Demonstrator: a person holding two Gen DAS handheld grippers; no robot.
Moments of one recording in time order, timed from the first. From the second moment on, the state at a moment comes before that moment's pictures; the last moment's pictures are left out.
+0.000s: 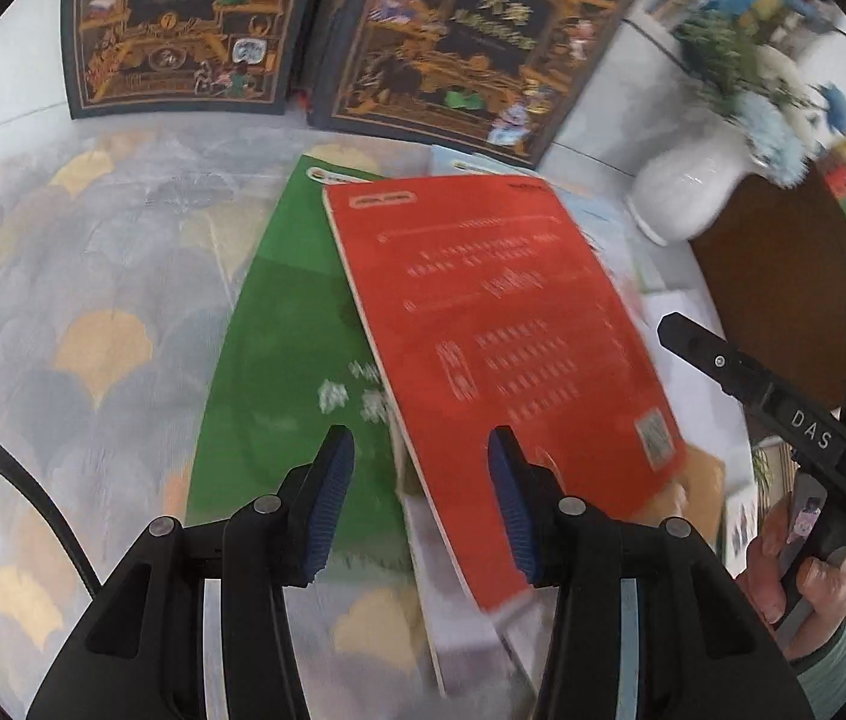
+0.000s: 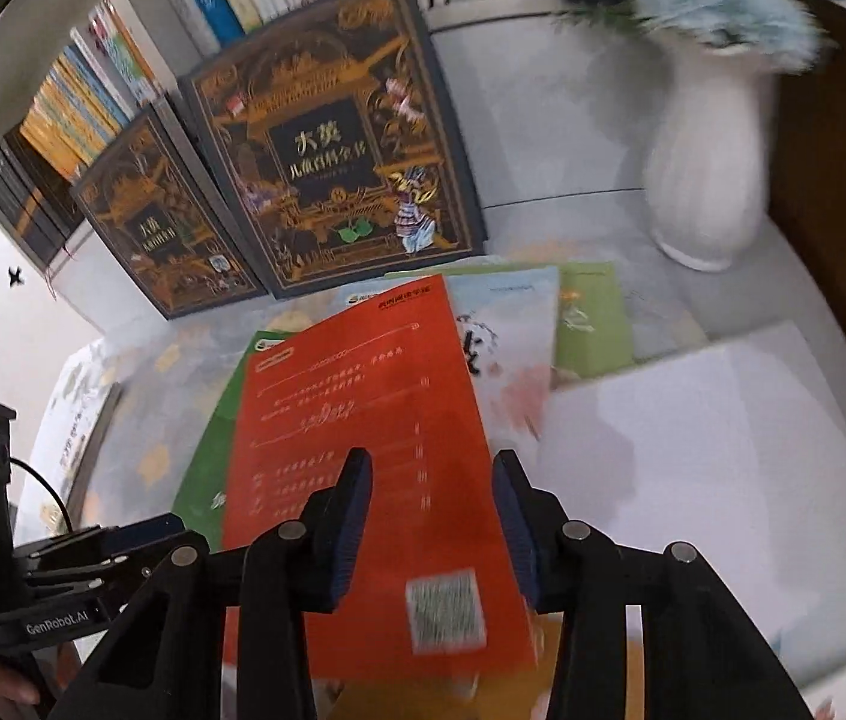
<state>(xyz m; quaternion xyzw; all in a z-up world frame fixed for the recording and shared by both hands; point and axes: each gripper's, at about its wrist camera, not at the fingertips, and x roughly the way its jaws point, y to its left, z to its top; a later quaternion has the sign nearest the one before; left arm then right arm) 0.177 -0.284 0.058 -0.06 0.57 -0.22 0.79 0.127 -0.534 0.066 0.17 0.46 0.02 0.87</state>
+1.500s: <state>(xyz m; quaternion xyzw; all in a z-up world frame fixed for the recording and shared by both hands) -0.026 -0.133 0.053 -0.11 0.60 -0.24 0.75 -0.005 -0.333 0.061 0.28 0.54 0.19 0.77</state>
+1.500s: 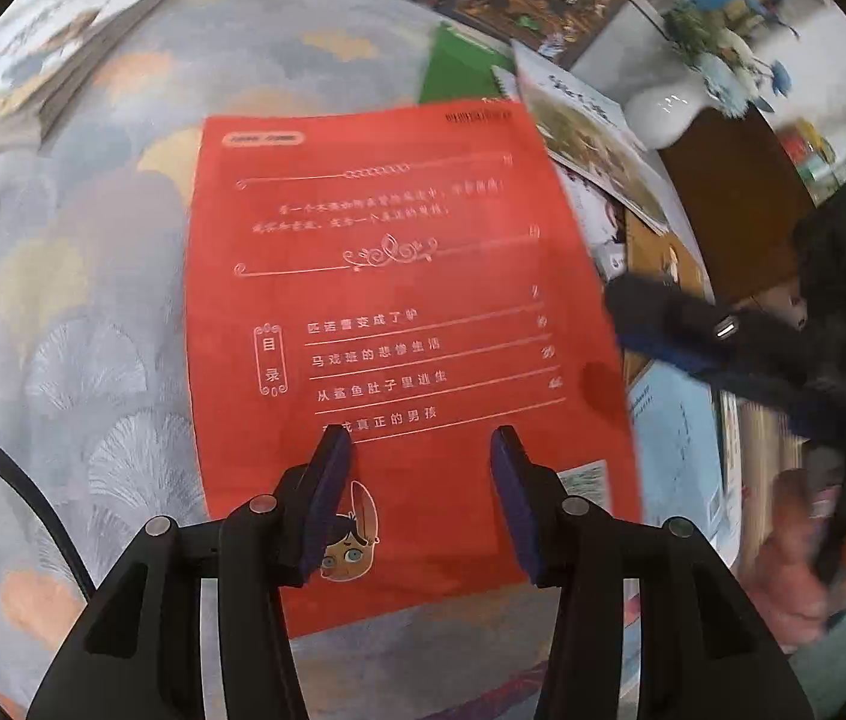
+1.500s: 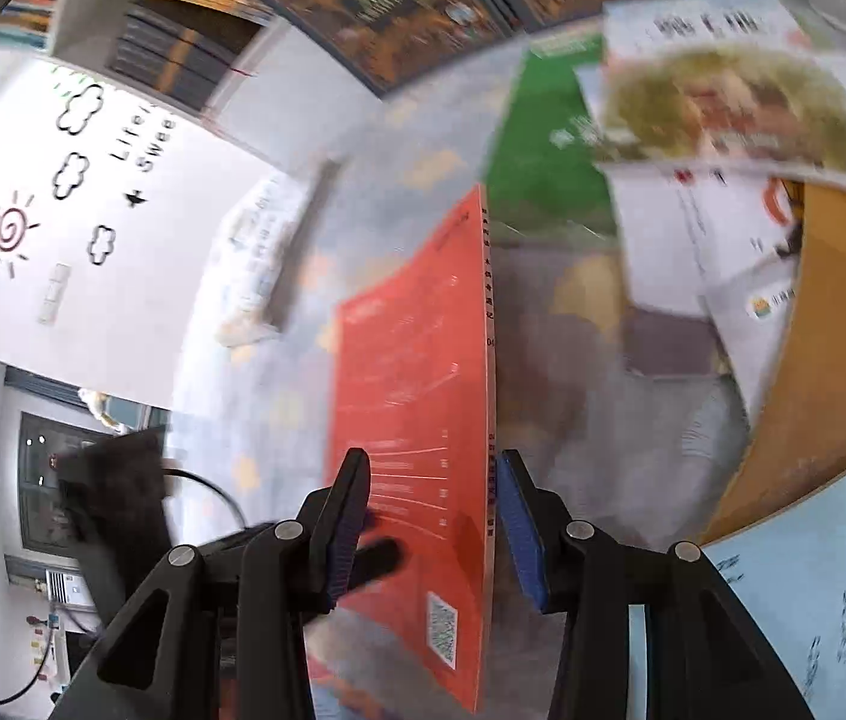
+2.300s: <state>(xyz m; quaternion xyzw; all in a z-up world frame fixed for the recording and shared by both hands) -0.055 0.122 0.078 -0.19 0.54 -0.03 0.82 0.000 -0.139 0.089 0.17 0.56 0.28 0.76</state>
